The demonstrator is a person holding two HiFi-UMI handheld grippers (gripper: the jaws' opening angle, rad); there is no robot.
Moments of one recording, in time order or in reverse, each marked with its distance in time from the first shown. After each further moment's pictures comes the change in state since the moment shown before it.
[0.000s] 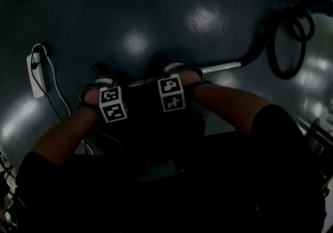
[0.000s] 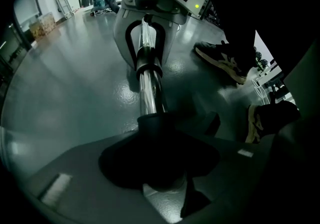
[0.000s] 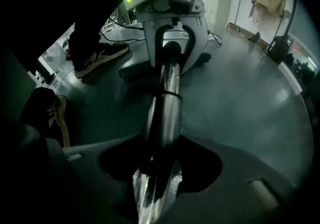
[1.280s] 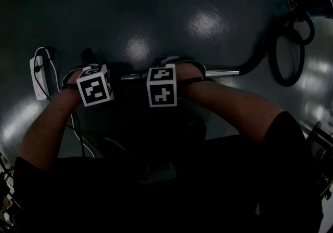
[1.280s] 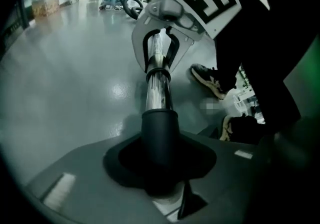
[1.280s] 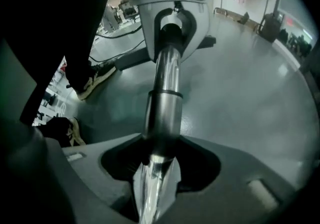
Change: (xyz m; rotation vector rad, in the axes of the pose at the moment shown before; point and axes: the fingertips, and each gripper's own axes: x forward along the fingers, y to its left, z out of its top) left arm -0.085 0.049 0.000 -0.067 -0.028 -0.157; right arm -0.058 -0.046 0.026 0.175 0.044 0.064
